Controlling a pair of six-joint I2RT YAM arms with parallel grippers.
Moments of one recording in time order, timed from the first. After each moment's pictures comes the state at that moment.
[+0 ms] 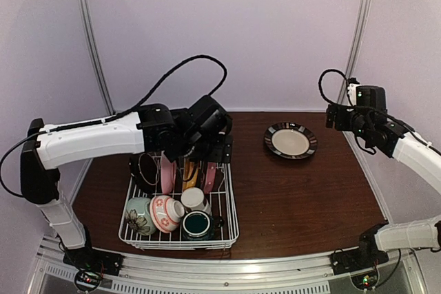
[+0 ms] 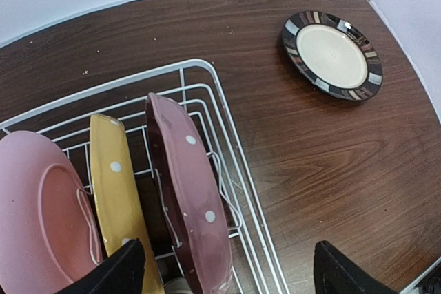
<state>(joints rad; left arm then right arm) -1.13 1.72 1.59 -0.76 -0.51 -0.74 0.30 1.07 0.95 -0.29 0.38 0.16</state>
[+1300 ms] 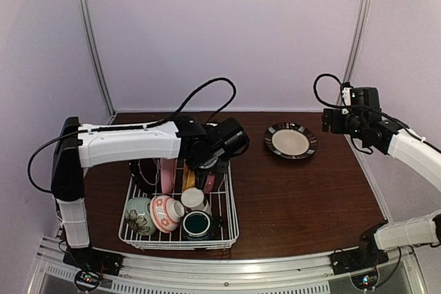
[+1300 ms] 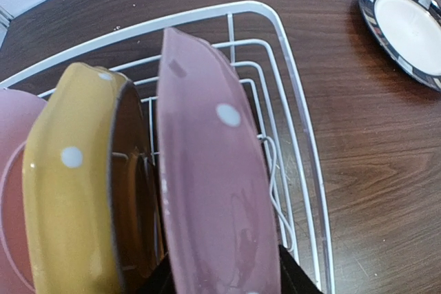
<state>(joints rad) -1.11 1.95 1.67 -0.89 -0.59 -0.88 0.29 1.13 0.96 -0.33 0.33 0.19</state>
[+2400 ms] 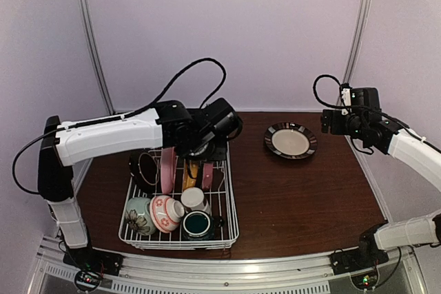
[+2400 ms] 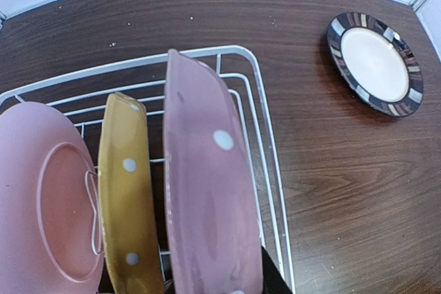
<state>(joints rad) -1.11 1.87 1.72 -0.91 -0.56 -0.89 0.28 1.13 0.96 -0.35 0.30 0.19</state>
